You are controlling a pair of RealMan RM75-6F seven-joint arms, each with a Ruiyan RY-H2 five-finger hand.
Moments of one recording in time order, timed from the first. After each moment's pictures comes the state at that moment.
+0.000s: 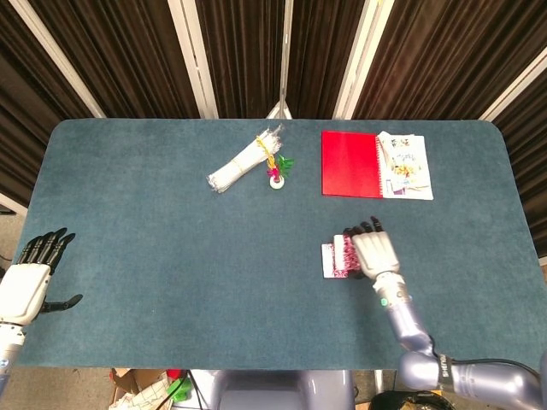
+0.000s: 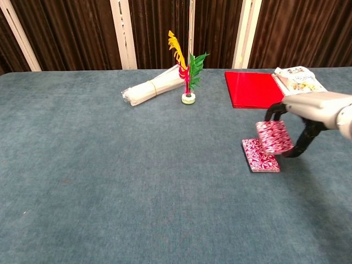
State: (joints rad) left arm -0.16 -1.10 -0.03 -1.68 1.45 1.37 0.06; right arm 0.68 -1.45 0.15 -1.65 -0.78 1.08 -0.66
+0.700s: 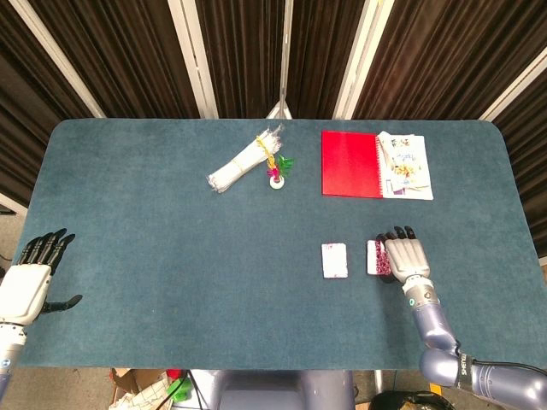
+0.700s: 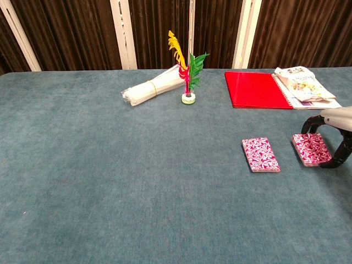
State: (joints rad) left arm -0.16 -1.11 -0.03 -1.69 1.43 1.36 0.09; right arm 0.64 -1.43 0.10 -1.53 -0.72 1.00 -0.58
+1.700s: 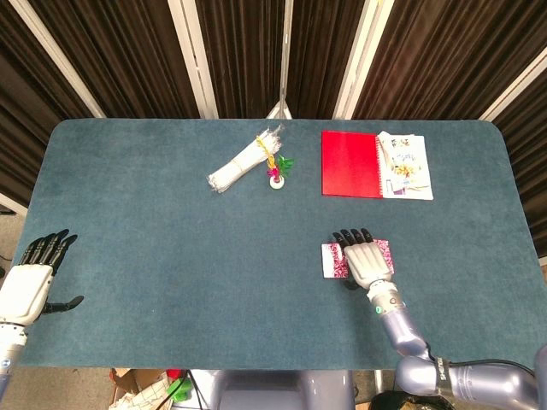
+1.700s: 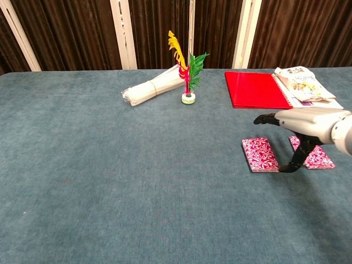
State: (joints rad) left arm -0.16 -1.10 -0.03 -1.70 1.43 1.35 0.08; right arm 0.71 -1.49 0.11 -1.67 -0.73 1.04 -0.69
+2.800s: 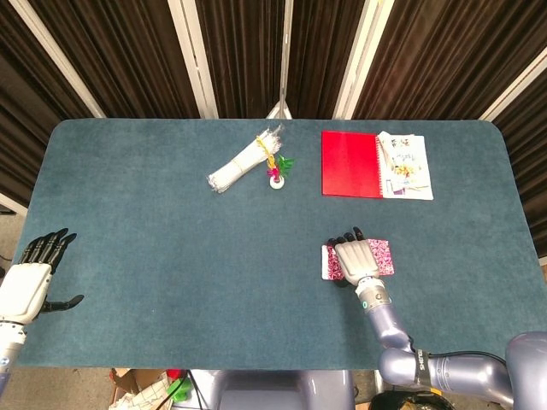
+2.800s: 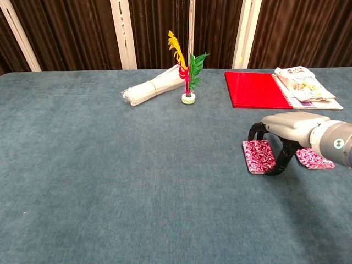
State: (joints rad) left arm -0.17 -1.09 -0.03 -1.70 1.43 1.34 0.05; right arm 0.76 -1.58 0.12 -1.59 -0.65 1.06 -0.72
